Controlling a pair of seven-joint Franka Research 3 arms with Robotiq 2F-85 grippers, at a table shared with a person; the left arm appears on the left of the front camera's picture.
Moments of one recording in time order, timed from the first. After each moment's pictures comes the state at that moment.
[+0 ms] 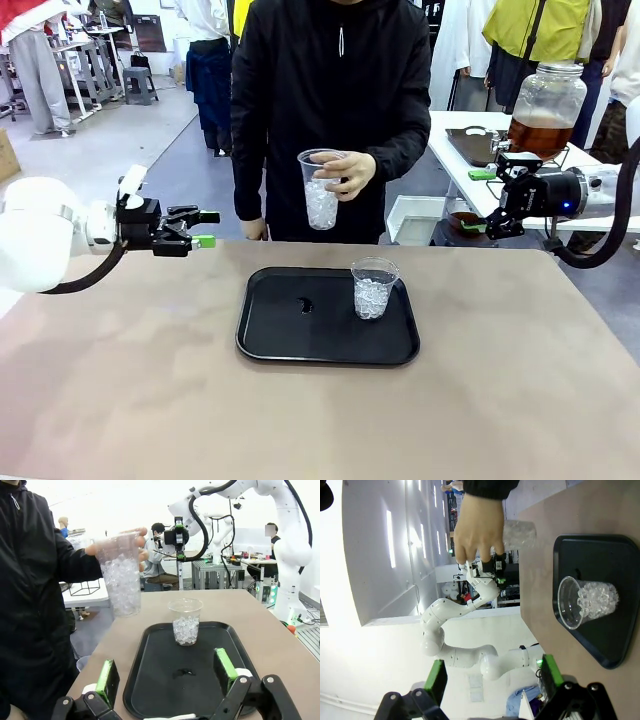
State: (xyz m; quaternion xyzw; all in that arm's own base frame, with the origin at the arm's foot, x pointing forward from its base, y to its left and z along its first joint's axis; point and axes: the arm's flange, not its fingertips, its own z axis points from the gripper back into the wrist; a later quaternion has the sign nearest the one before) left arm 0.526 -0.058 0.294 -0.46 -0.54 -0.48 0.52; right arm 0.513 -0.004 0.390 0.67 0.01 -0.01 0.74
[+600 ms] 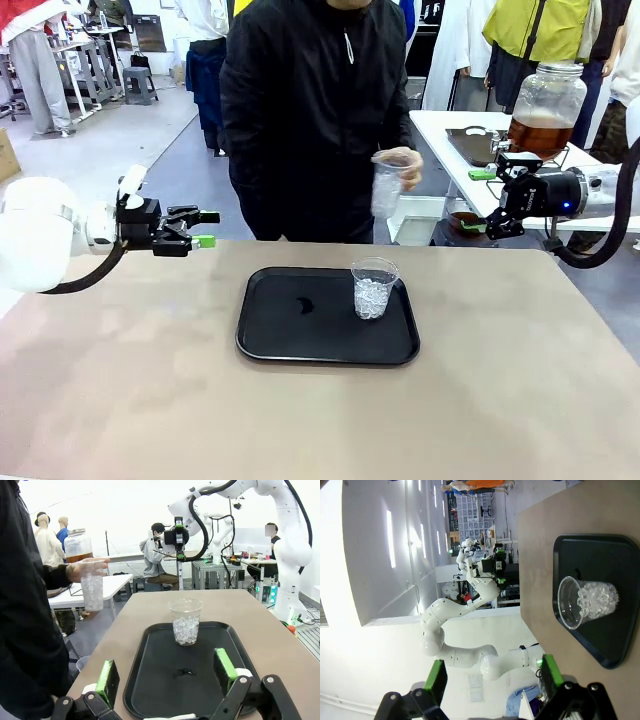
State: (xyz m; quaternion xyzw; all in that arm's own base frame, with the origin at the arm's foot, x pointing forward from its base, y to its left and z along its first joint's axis) left arm 0.526 -0.058 0.294 -0.46 -0.54 -0.48 0.52; right arm 0.513 -0.004 0.390 0.67 0.01 -0.01 0.74
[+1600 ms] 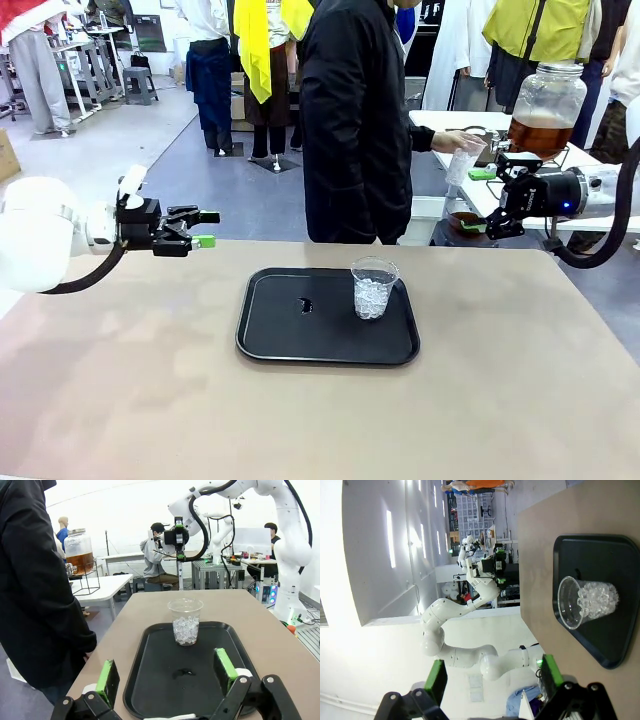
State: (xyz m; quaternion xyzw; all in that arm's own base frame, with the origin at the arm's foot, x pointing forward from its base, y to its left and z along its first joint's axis) left arm 0.526 -0.058 0.294 -0.46 -0.54 -0.48 0.52; right arm 0.513 -0.004 0.390 0.67 0.01 -0.01 0.74
